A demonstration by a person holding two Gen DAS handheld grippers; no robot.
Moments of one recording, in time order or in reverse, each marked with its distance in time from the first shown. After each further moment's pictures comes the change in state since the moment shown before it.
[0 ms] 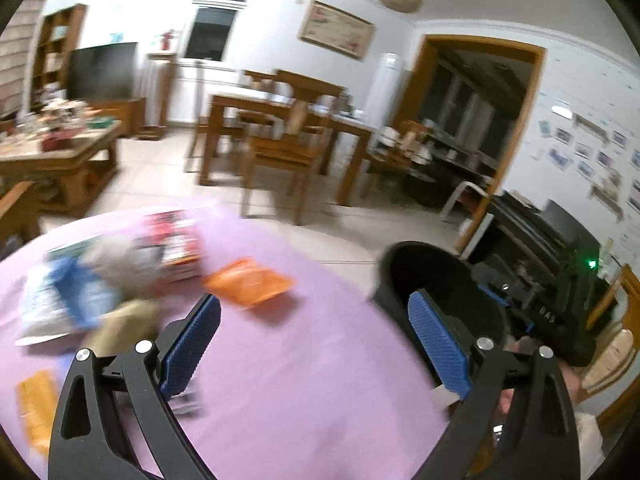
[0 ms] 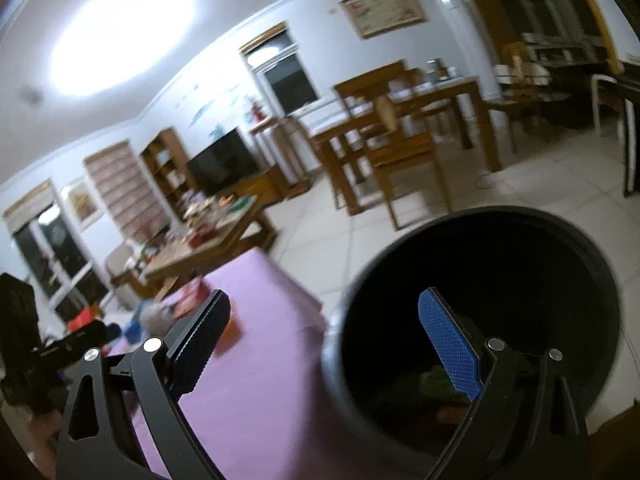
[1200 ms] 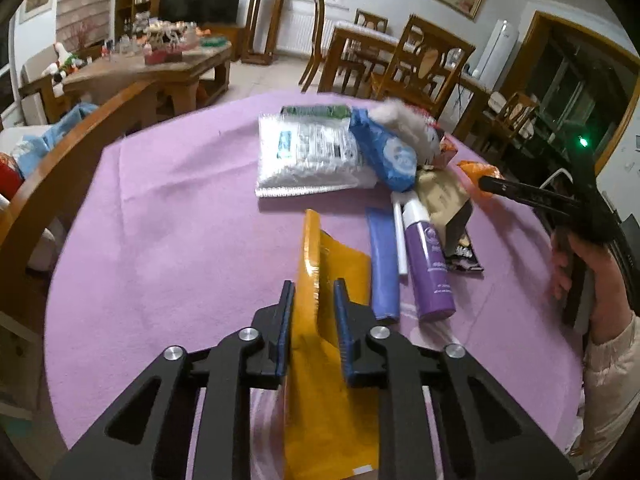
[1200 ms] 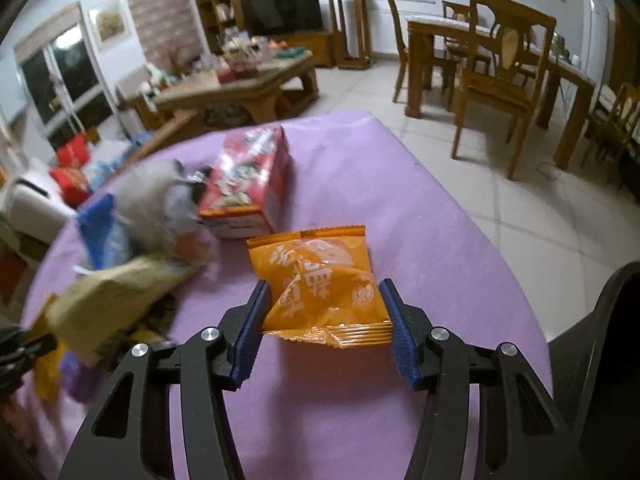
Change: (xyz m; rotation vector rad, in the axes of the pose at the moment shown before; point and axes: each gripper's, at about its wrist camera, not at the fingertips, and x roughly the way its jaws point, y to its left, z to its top) left arm -0.058 0.163 -0.081 -0.158 0.225 0.287; right arm 0.233 0.171 -0.027 -0.322 0.445 0.034
